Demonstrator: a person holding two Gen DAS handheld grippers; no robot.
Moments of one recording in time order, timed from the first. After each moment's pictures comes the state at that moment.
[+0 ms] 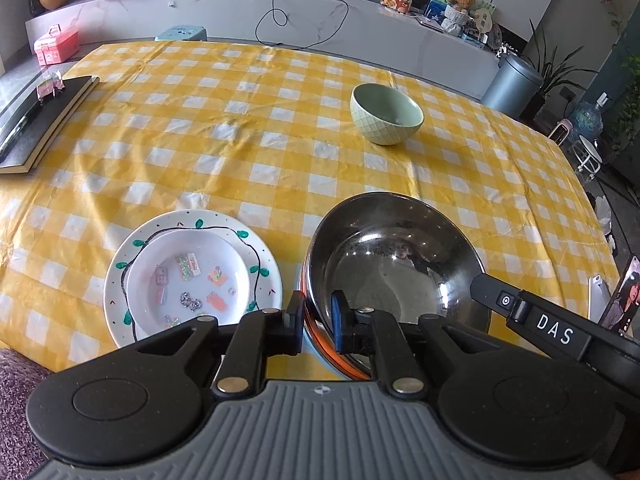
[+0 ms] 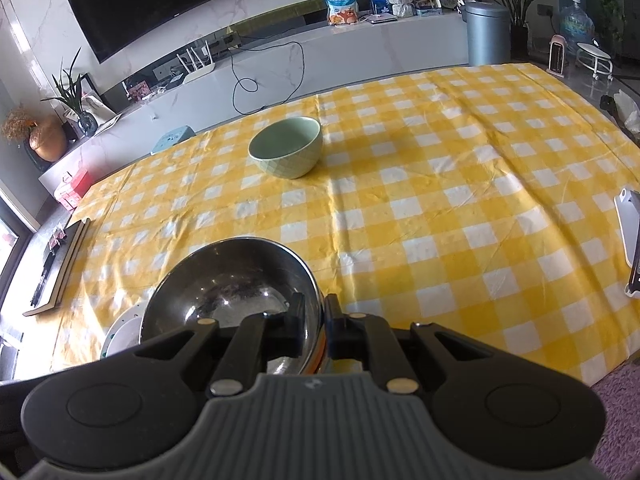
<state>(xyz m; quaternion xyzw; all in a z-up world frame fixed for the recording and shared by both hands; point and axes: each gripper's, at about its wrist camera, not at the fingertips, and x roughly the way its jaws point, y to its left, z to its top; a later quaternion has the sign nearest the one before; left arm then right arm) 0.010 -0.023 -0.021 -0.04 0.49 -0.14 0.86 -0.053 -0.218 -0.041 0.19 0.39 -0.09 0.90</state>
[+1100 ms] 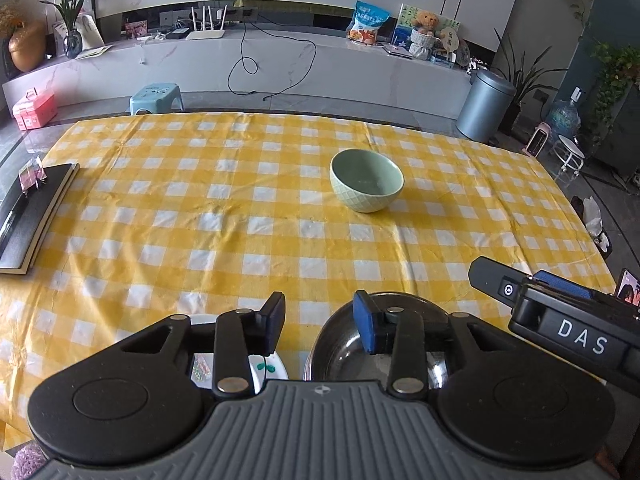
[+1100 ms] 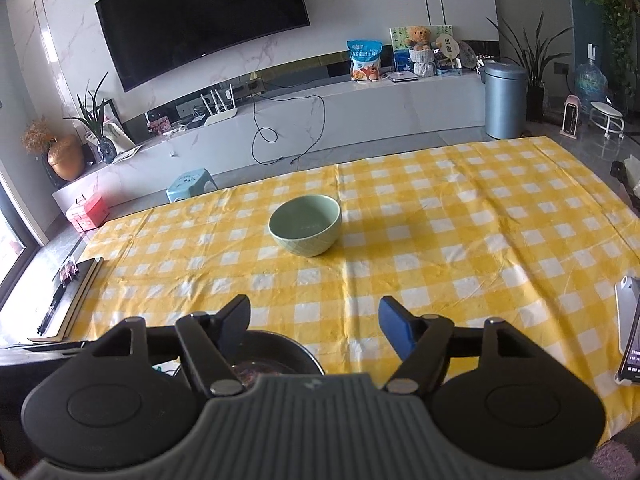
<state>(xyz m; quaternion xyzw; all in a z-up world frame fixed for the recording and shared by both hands) 0.048 -0.032 0.019 0.01 0.43 -0.18 0.88 -0.029 -0.228 -0.001 0.15 0.32 -0.08 0.93</state>
